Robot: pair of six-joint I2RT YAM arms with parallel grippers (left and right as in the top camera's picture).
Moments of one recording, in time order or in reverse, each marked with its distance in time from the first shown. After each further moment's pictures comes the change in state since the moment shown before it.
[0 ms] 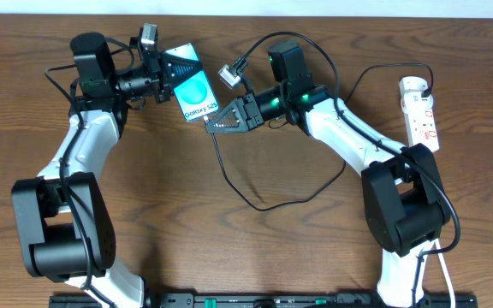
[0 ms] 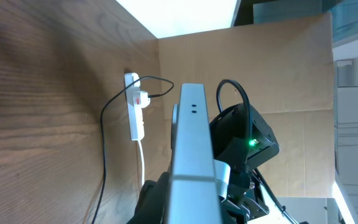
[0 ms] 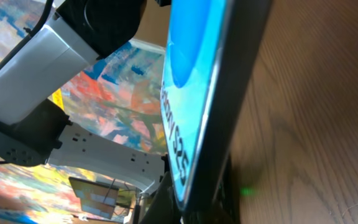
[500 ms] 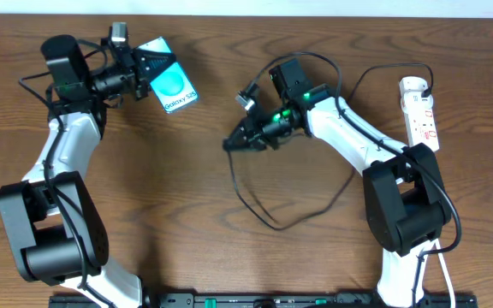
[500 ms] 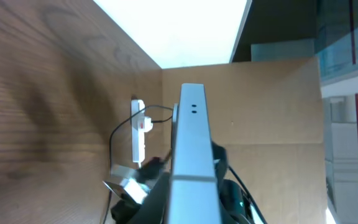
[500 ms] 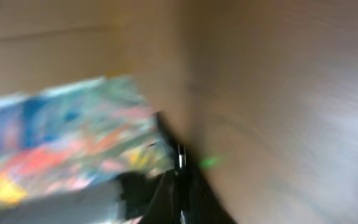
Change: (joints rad) left arm 0.106 0.000 0.000 0.040 -0.022 -0.082; right arm -0.008 0.000 0.009 -0.605 0.458 -0.082
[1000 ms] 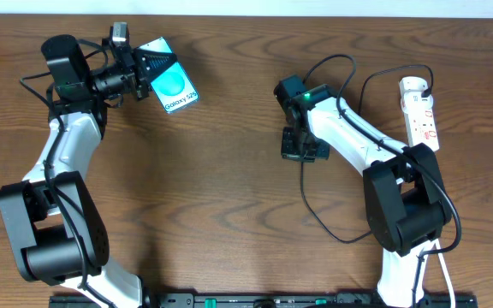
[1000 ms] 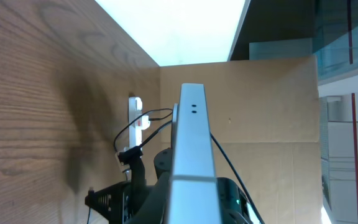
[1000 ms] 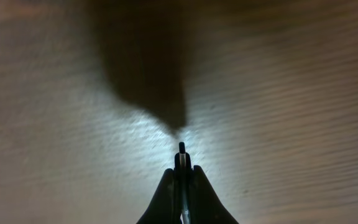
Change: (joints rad) left arm -0.002 0.000 0.000 0.007 0.008 -0.019; right arm 0.000 0.000 -0.003 -0.344 1.069 0.139
